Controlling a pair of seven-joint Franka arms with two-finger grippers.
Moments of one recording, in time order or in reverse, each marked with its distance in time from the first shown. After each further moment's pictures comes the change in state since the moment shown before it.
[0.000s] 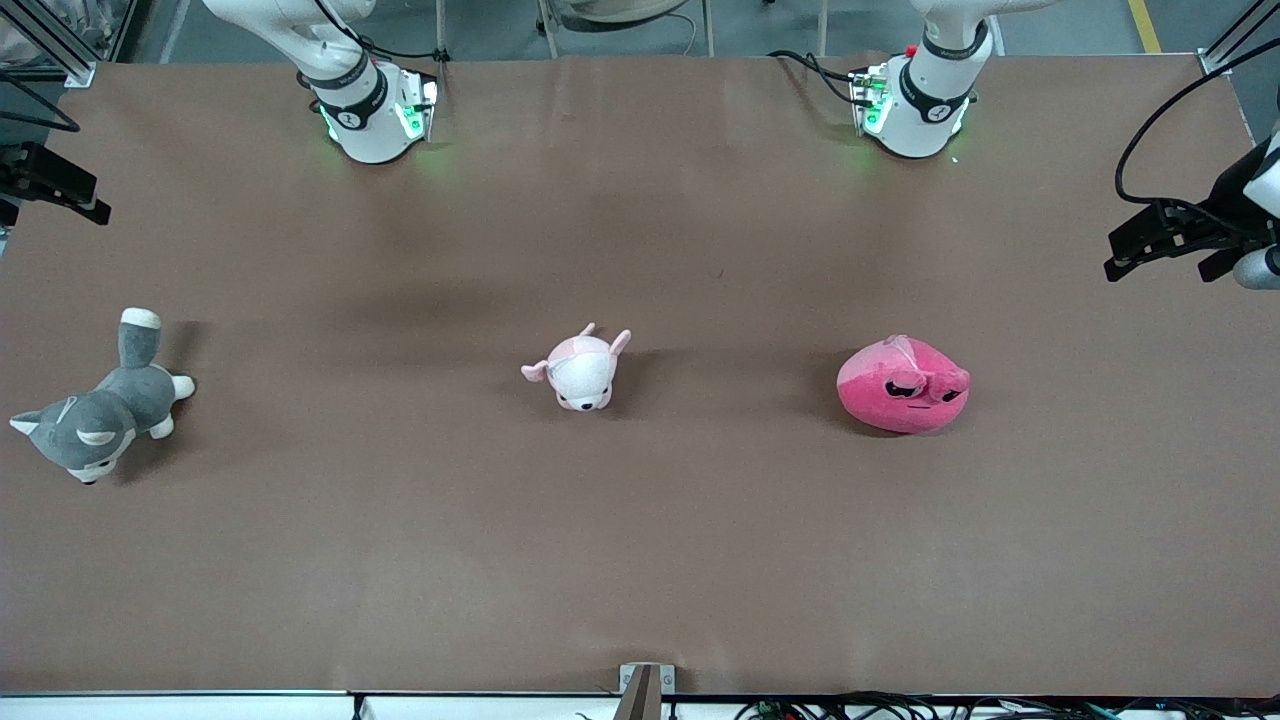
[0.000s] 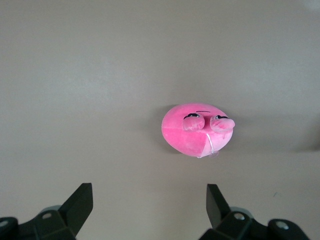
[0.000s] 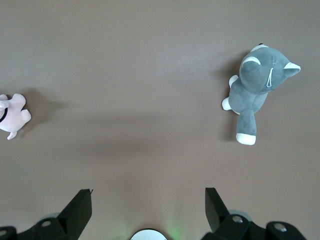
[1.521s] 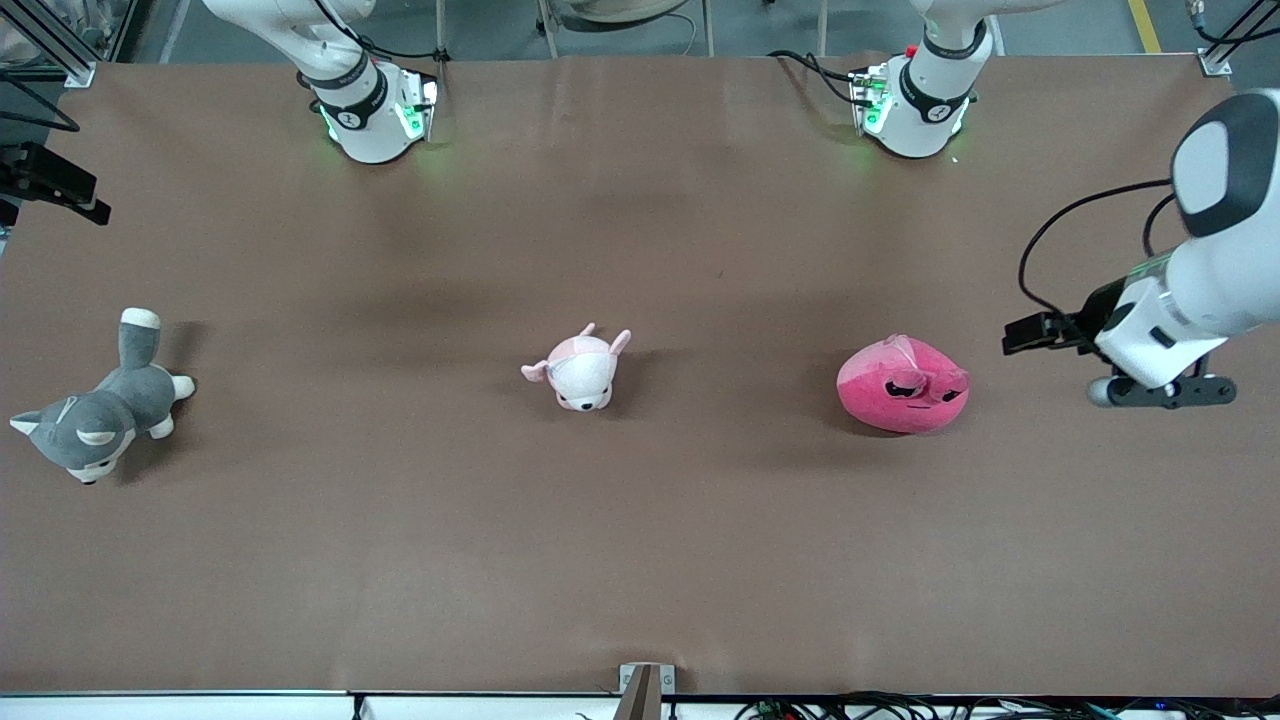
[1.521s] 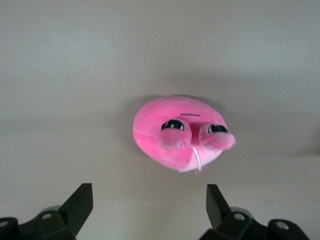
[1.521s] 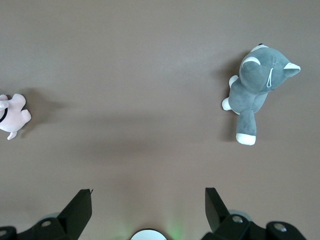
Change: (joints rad) left arm -0.032 0.221 -0.017 -0.101 -0.047 0.158 -0.084; right arm 0.000 0.000 0.000 0.001 0.000 0.001 0.000
